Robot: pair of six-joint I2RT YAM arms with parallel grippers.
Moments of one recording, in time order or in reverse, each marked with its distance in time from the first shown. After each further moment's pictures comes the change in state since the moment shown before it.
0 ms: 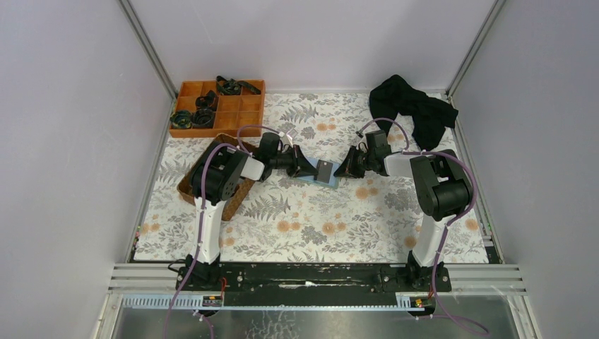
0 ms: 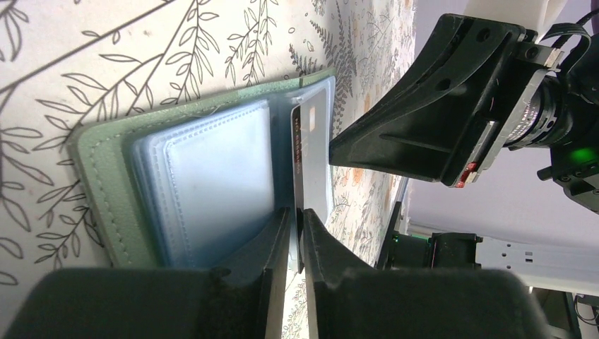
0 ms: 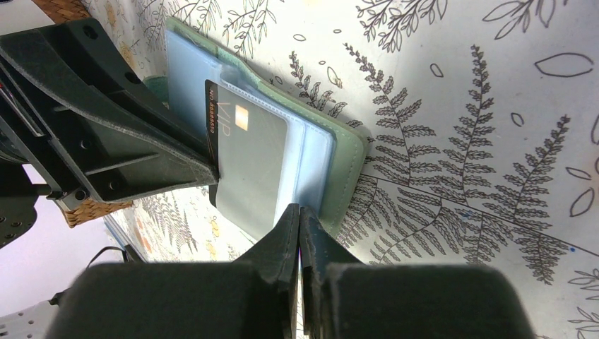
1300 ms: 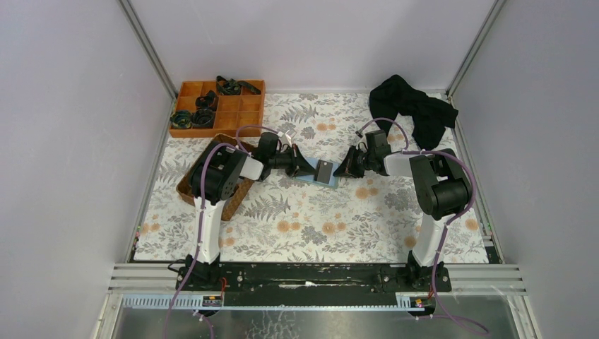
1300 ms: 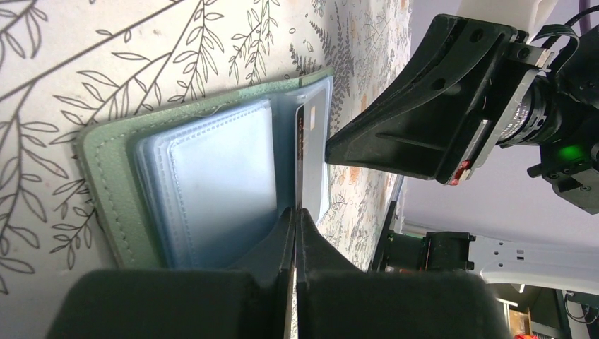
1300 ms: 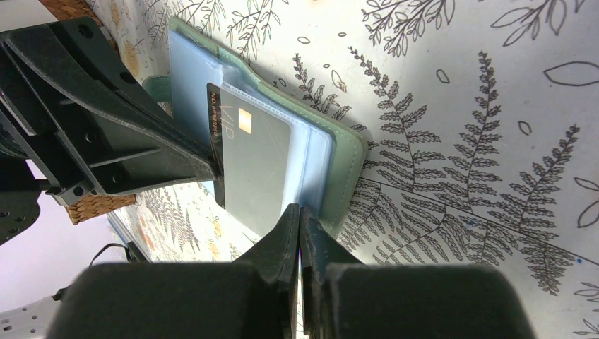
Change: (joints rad) left arm 0.010 0.000 -0.003 0.006 0.014 -0.014; right arm -0.001 0.011 0.006 0.007 -0.016 0.000
